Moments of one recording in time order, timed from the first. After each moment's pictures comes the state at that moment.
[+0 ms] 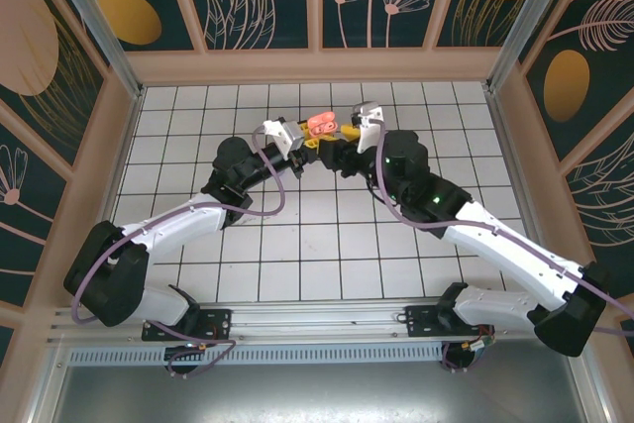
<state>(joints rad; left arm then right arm) -0.63 1.42 0.82 0.80 0.46 0.05 0.86 1.12 1.08 -0.12 0.14 0.30</state>
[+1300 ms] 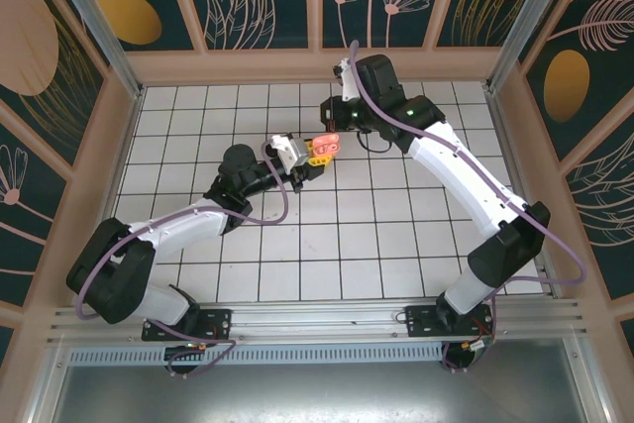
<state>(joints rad) -0.63 1.44 0.74 0.77 0.55 0.11 0.64 1.61 1.71 -0.72 -0.19 0.41</state>
